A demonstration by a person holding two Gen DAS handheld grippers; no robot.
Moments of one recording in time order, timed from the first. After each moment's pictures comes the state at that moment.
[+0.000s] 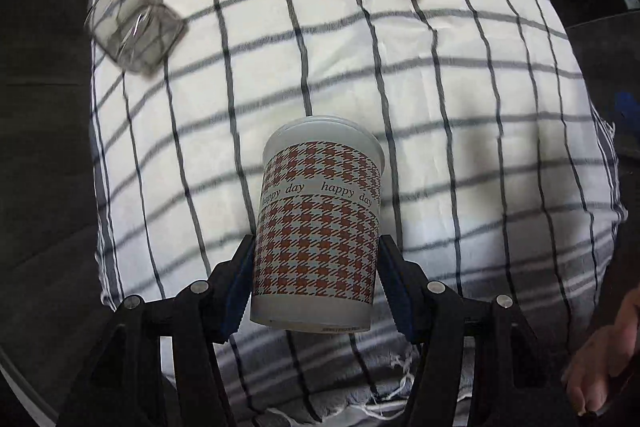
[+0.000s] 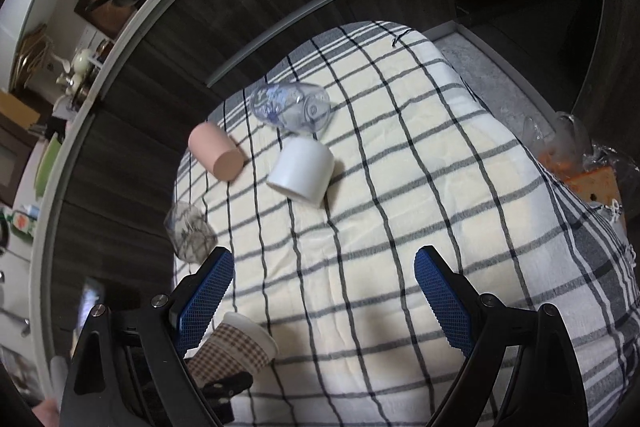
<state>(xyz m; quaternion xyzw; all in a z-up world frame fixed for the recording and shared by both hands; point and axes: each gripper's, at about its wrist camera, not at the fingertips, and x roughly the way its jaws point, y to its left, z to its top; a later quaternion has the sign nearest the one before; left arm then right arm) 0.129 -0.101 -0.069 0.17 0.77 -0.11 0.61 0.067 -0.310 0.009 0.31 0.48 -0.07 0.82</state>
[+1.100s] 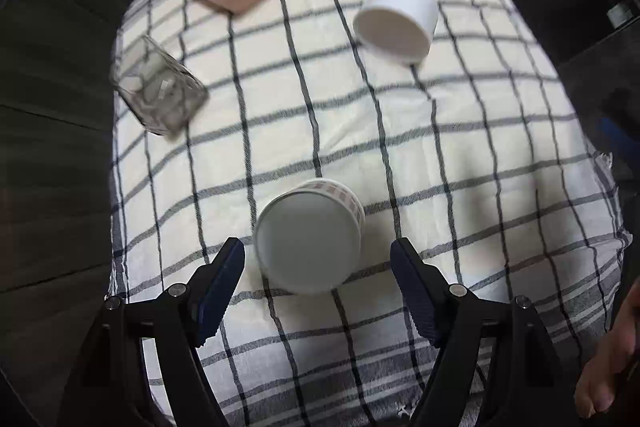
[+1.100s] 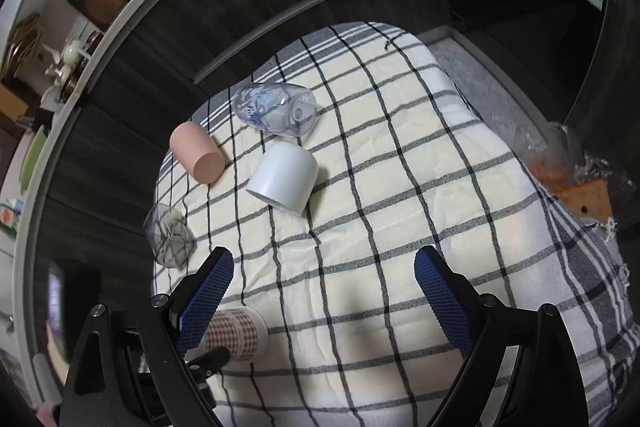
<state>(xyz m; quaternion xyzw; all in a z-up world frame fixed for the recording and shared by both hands) 0.124 -0.109 -0.032 0.16 0.67 -0.12 0.72 0.078 -0.312 0.002 0.28 0.49 -0.08 0.82</state>
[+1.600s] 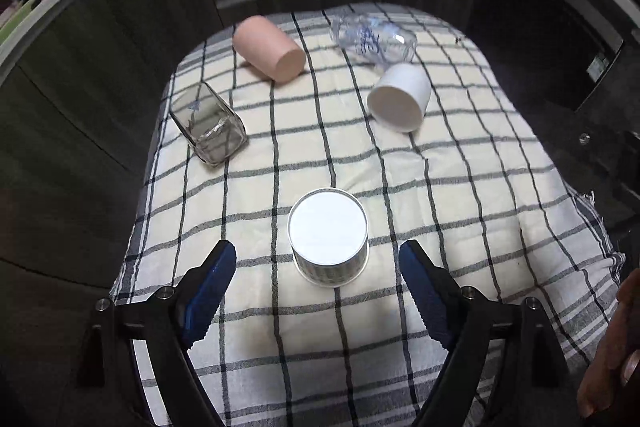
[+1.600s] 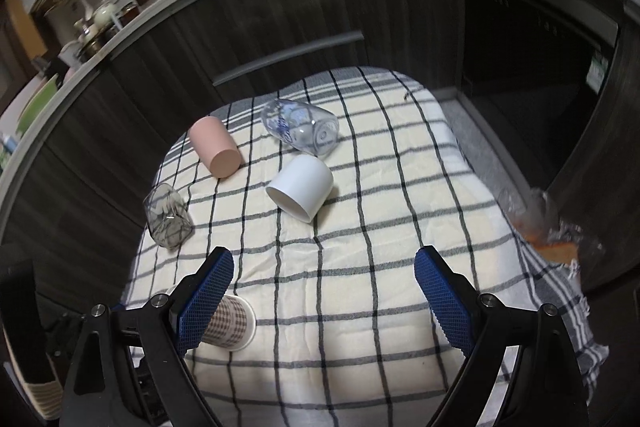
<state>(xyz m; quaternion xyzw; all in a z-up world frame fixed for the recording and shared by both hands) 0.070 -0.066 -0.009 0.10 0.52 -0.11 0.84 0.049 -0.267 0.037 0.15 0.44 -0.08 0.88</state>
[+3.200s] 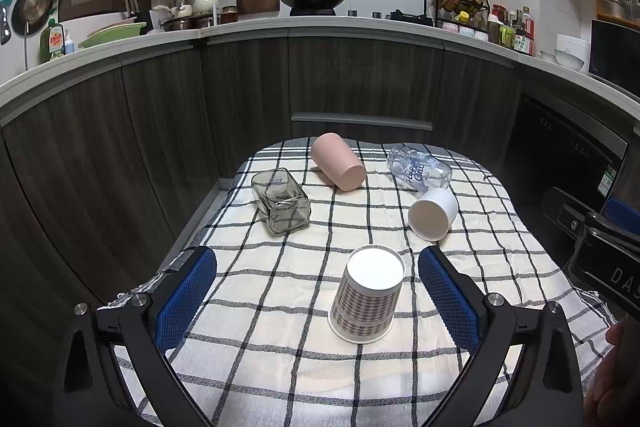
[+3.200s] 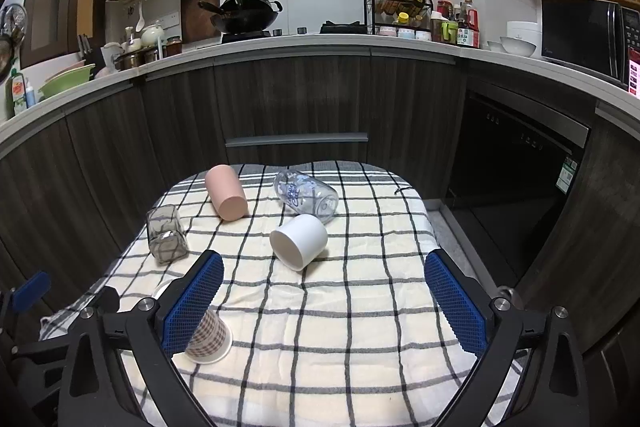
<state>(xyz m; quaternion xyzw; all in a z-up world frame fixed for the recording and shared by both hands) -0.007 -0.017 0.007 0.00 0.29 -0.03 0.96 -0.020 -0.220 0.056 0.02 0.28 -0.10 0.96</state>
